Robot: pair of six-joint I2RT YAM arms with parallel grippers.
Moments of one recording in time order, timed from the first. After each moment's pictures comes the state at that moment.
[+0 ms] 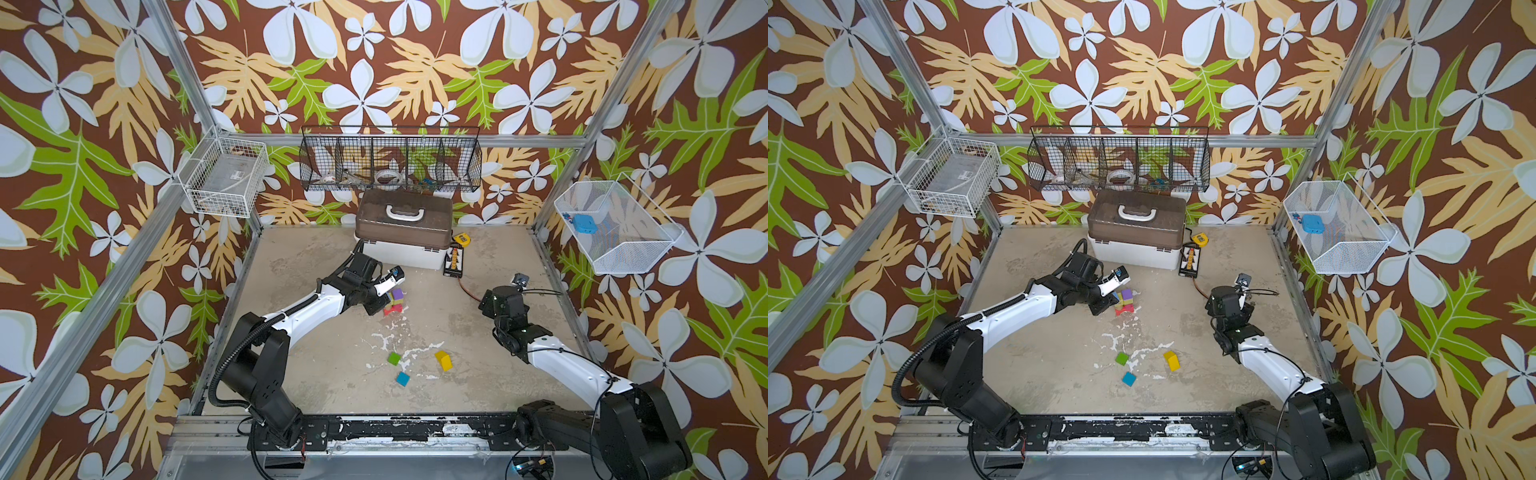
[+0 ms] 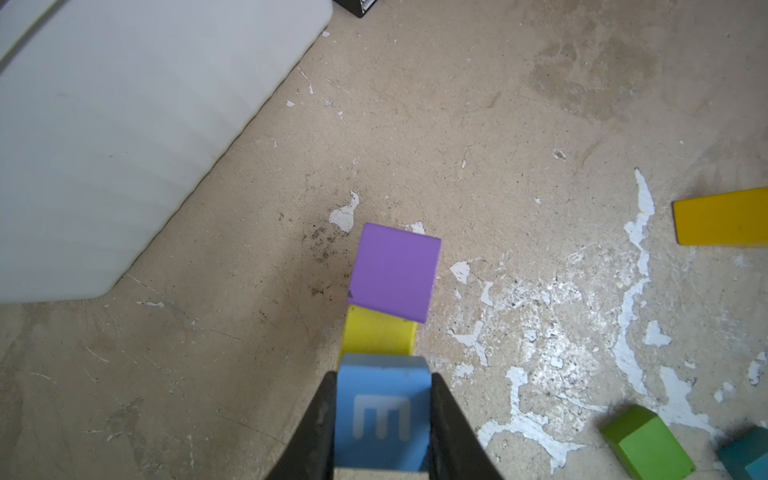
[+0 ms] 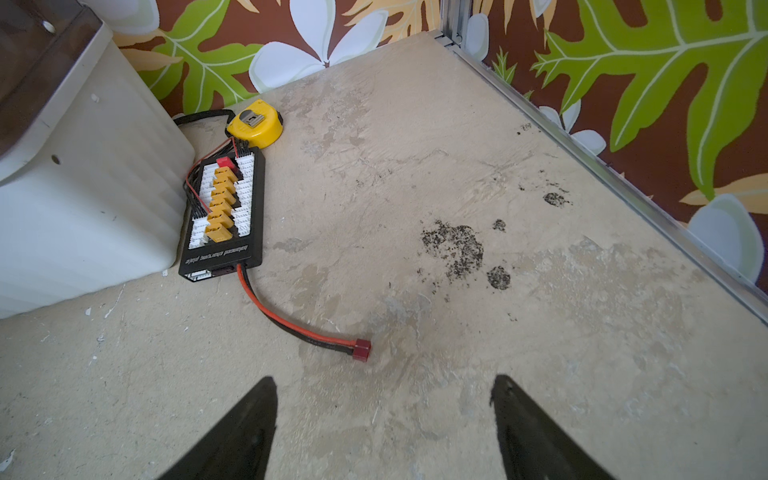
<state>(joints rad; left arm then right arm) -0.53 1.63 1.13 -0.40 0.21 0.48 0.26 1.18 0.53 0.01 0.51 0.50</state>
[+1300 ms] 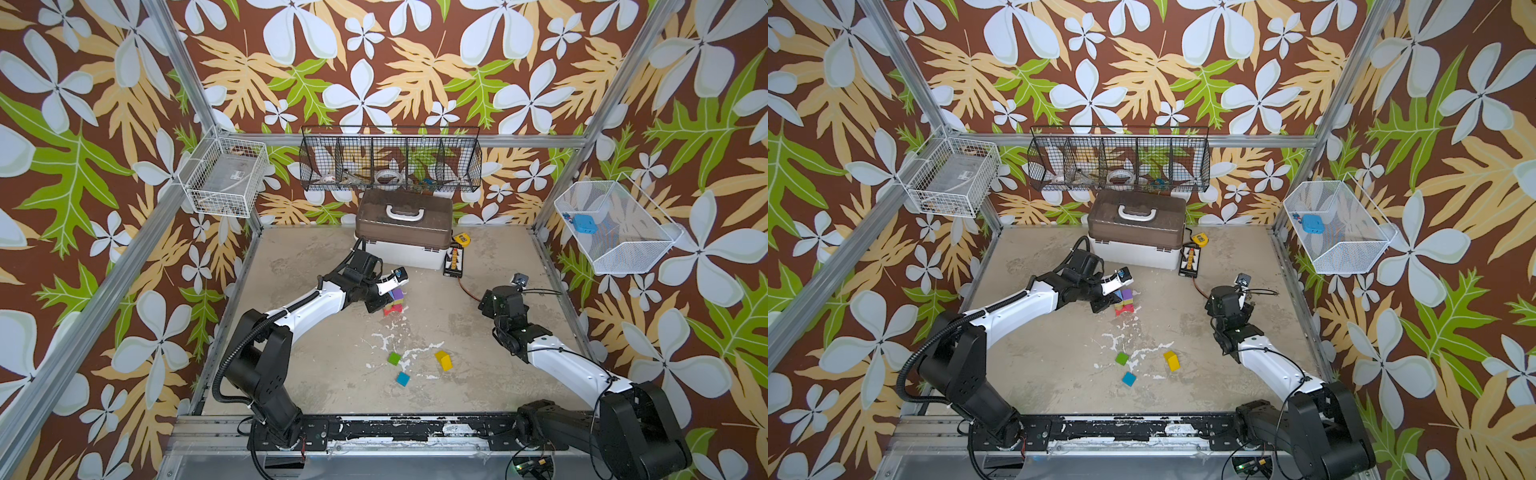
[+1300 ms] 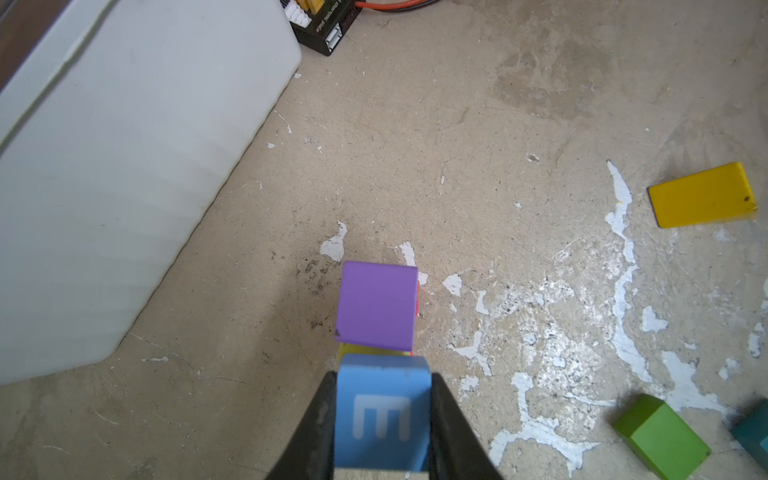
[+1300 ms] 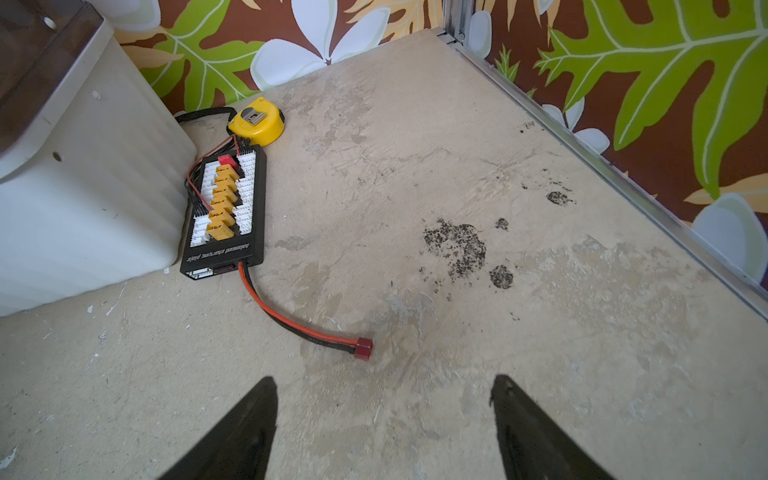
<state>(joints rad) -0.52 1.67 1.17 -0.40 0.29 0.61 0.26 1.19 0.54 0.01 0.51 0.50</state>
